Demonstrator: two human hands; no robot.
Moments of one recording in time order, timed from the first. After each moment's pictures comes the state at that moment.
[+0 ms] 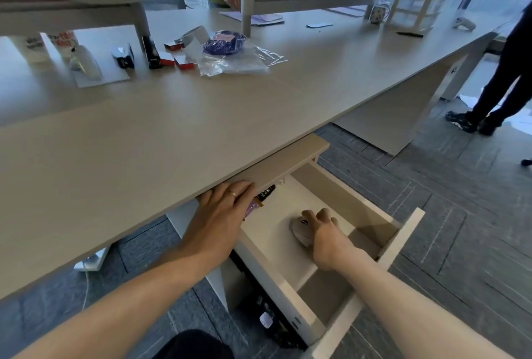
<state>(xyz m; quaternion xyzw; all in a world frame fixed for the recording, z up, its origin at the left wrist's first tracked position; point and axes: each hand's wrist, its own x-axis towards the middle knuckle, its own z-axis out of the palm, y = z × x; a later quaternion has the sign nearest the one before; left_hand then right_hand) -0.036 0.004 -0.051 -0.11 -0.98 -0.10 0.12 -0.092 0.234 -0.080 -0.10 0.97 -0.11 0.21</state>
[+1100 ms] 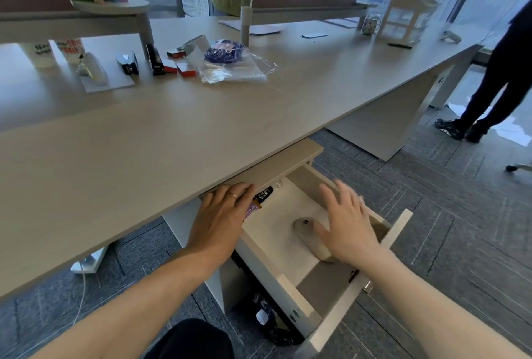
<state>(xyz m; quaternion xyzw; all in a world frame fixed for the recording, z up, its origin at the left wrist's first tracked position) -0.028 0.012 -0.049 -0.07 -0.99 -0.09 0.13 -0.077 0.259 -0.039 -0.12 0.99 -0.08 -0.03</state>
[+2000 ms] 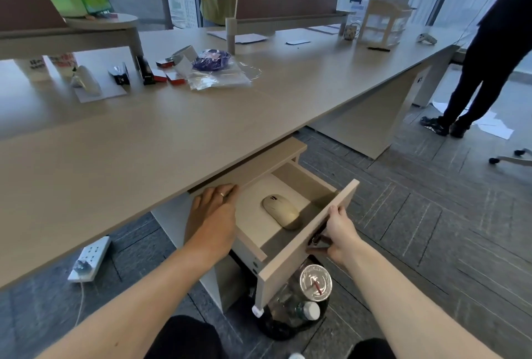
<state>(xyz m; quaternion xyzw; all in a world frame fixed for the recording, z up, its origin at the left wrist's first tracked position) -0.016 0.023 -0.053 -0.01 -0.99 -0.10 0.14 -0.063 0.267 -0.054 0.30 0.62 -0.71 0.14</state>
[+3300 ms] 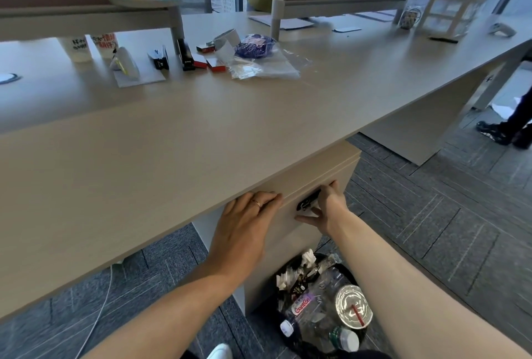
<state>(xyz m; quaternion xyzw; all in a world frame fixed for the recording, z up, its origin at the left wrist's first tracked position) -0.020 -0.001 -0.053 -0.07 -0.97 -0.15 0.16 -0.153 0.145 -0.064 0.25 0.63 -0.71 0.17</state>
